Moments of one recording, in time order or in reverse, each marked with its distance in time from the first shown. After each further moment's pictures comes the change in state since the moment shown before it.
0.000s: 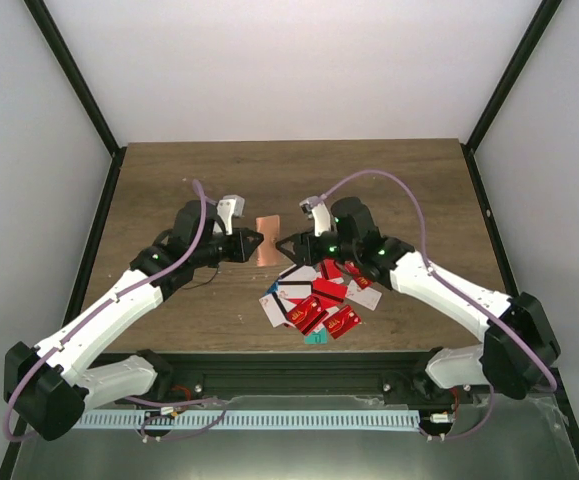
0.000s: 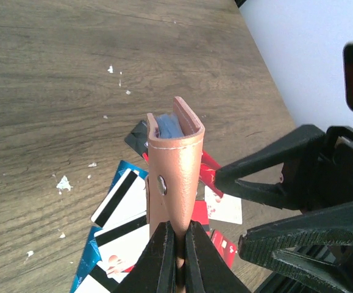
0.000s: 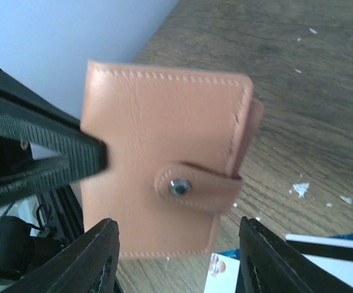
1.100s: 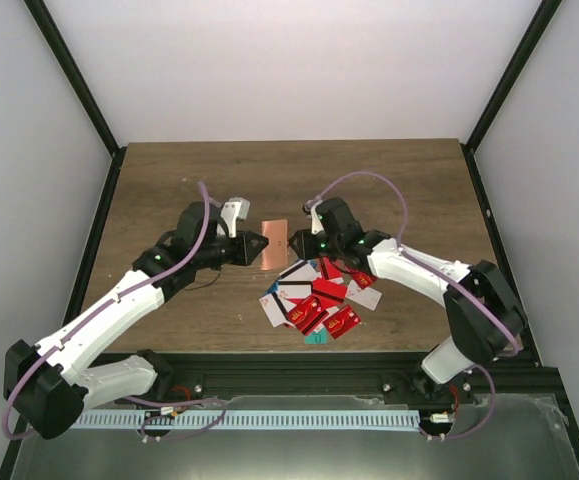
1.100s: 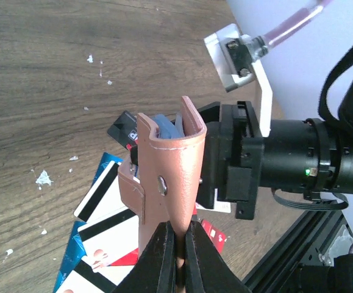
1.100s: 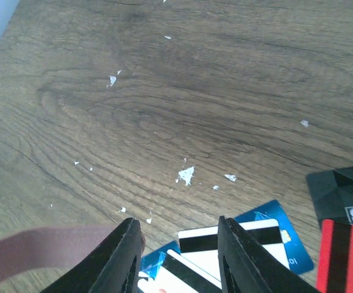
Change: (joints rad) left arm -0.024 0.004 -0.002 0.008 0.041 0.001; right arm -0.028 0.241 0.071 -0.041 0.232 0.019
